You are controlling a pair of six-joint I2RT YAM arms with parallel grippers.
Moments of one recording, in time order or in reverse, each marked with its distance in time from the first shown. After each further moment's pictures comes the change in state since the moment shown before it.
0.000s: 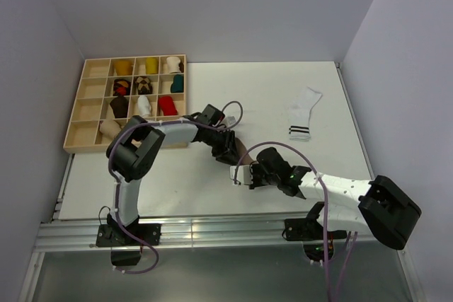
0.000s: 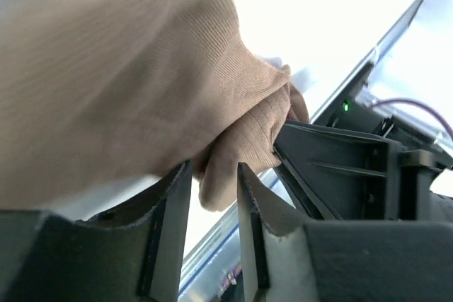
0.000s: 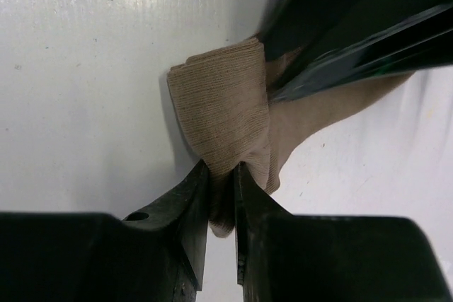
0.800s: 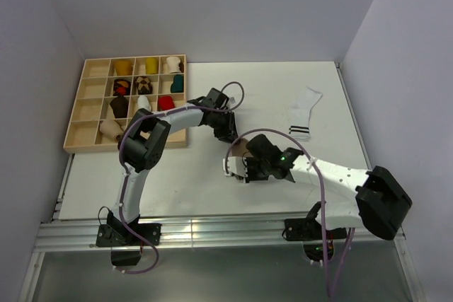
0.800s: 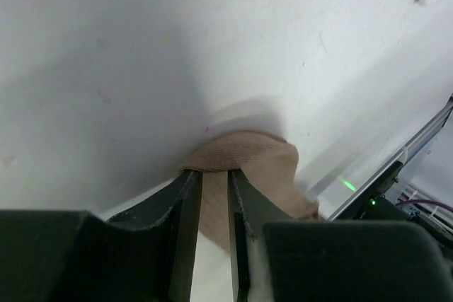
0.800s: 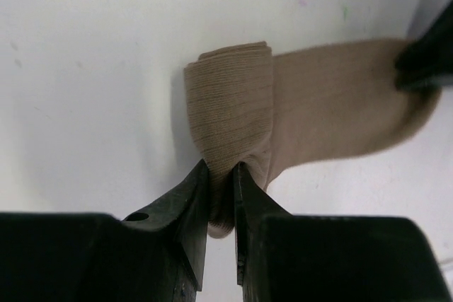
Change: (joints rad) left arm 0.057 0.117 0.280 -0.110 -0.263 0.076; right arm 0.000 0.058 0.234 -0.371 -0.046 0.065
